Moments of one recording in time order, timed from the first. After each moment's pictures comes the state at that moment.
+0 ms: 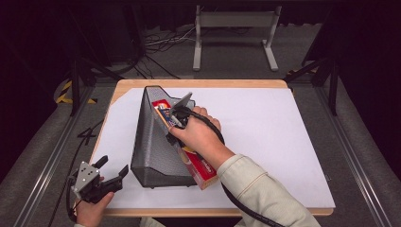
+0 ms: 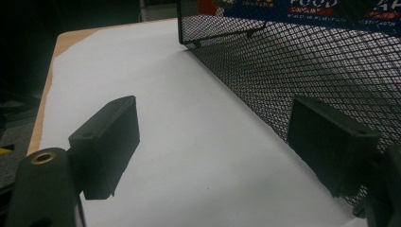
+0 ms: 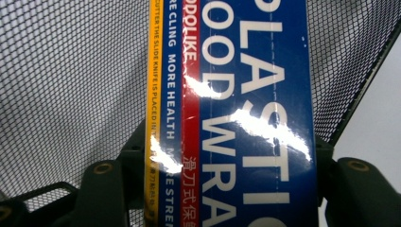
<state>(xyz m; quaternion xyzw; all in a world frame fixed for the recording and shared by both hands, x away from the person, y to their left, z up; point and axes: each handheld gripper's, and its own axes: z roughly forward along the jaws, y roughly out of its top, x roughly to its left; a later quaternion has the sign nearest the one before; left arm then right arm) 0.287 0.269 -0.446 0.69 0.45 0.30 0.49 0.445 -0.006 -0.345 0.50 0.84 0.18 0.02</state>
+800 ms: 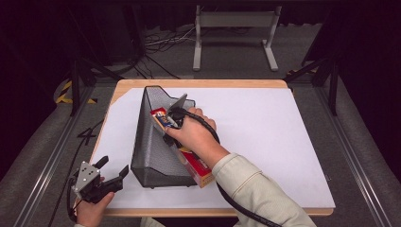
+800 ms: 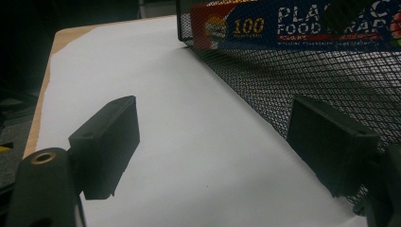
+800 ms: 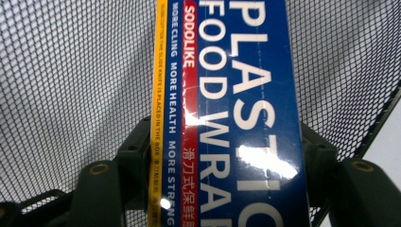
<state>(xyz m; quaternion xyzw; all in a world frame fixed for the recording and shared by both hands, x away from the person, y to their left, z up) 0.287 0.268 -0.447 0.70 0.45 0.29 0.48 0.452 0.004 -0.354 0.50 0.85 0.17 0.02</state>
